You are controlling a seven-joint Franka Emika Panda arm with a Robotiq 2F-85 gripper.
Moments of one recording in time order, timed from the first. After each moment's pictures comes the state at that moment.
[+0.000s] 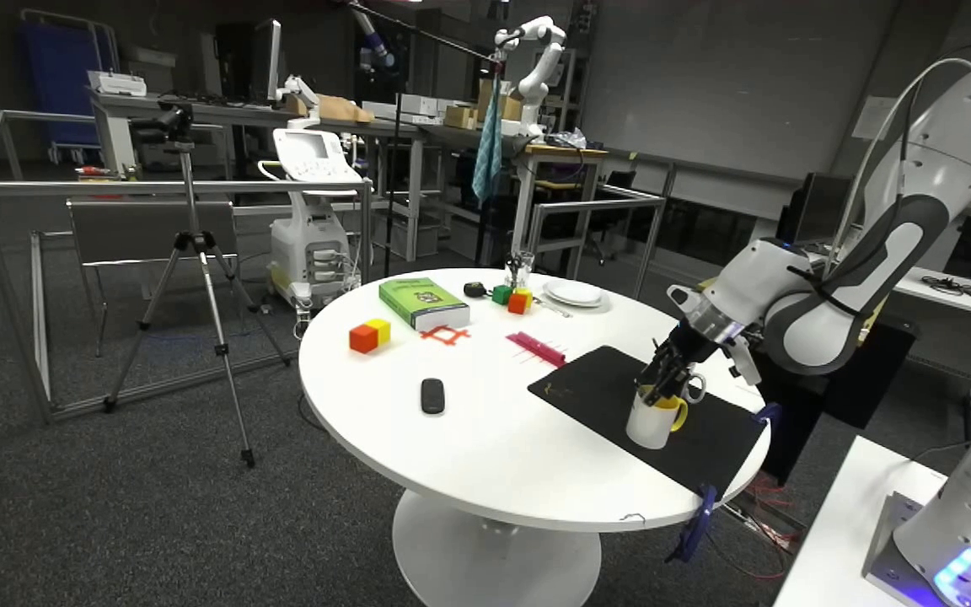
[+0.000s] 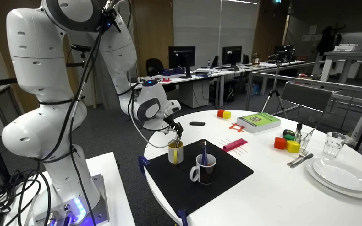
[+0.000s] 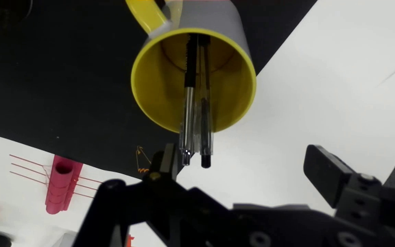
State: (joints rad) arm -0.52 0.12 0.71 -2.76 -0.18 3.25 -0.21
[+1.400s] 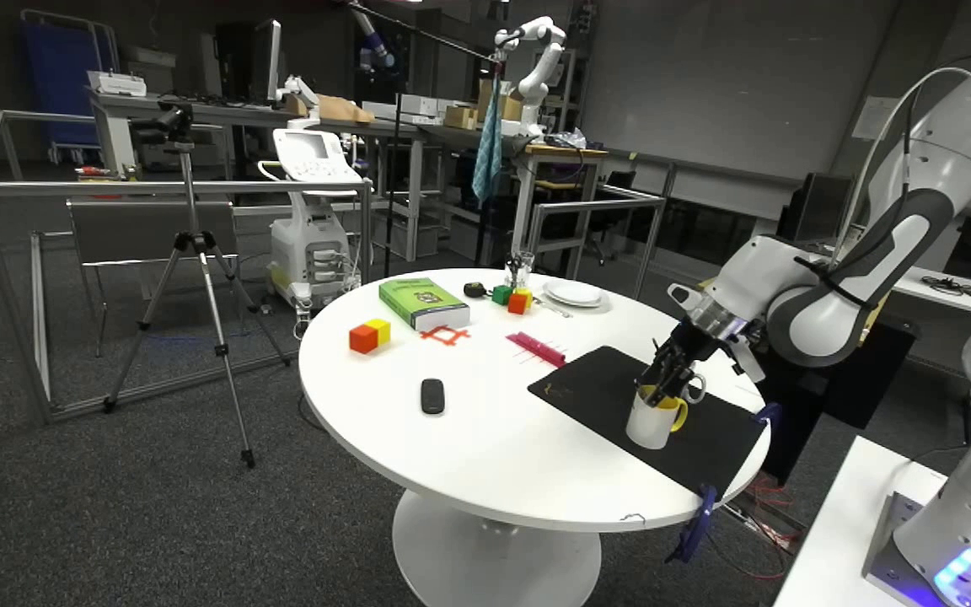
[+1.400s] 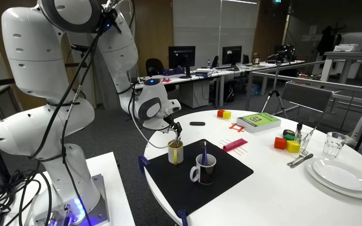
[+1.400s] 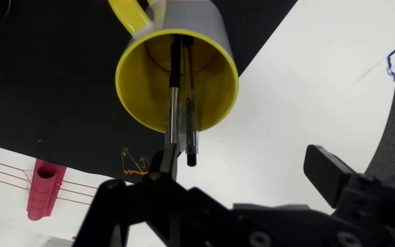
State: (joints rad) arm -0.98 0.17 1.15 -2.75 -0.23 3.19 -0.21
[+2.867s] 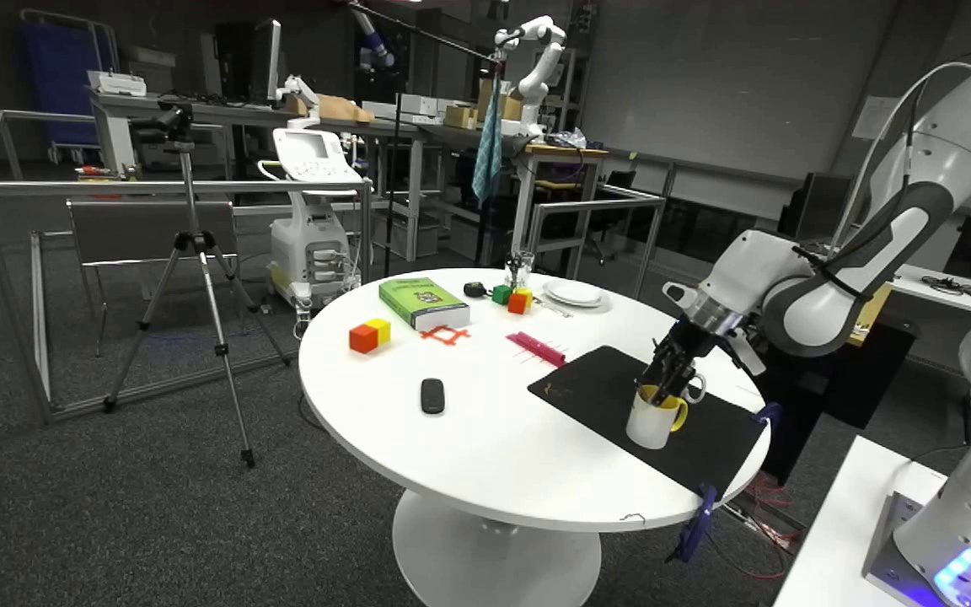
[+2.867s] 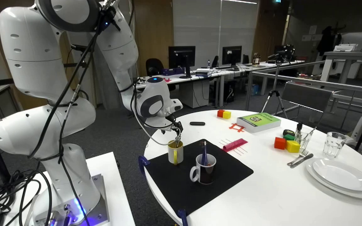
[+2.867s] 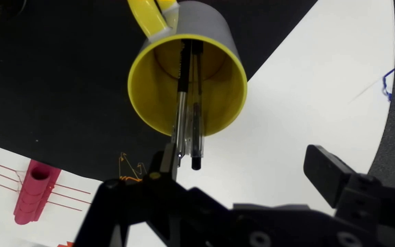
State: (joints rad) arm -1.08 0.17 1.24 -2.73 -0.23 3.09 -0.28
